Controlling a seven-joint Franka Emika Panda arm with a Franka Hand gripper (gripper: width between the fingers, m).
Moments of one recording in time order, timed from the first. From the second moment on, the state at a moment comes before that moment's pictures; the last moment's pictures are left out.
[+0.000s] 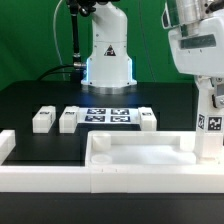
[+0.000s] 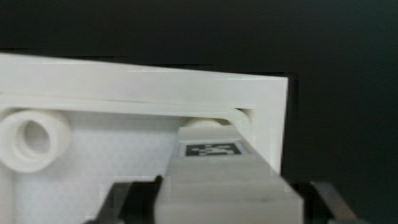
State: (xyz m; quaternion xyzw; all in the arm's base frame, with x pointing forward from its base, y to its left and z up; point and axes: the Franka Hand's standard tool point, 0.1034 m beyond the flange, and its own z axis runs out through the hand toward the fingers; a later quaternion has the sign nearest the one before) arm 0.630 0.117 0.113 -0.72 0.68 0.03 0.13
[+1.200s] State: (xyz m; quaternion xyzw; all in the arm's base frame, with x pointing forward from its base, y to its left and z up) arm 0.634 0.116 0.123 -0.96 0.29 -0.02 0.06
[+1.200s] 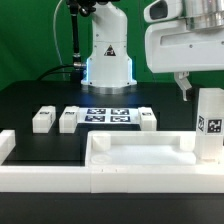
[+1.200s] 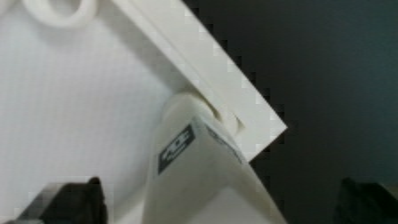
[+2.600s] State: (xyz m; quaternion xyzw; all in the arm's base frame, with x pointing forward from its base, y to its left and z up) arm 0.637 0.117 0.123 -0.99 -0.13 -0.05 0.01
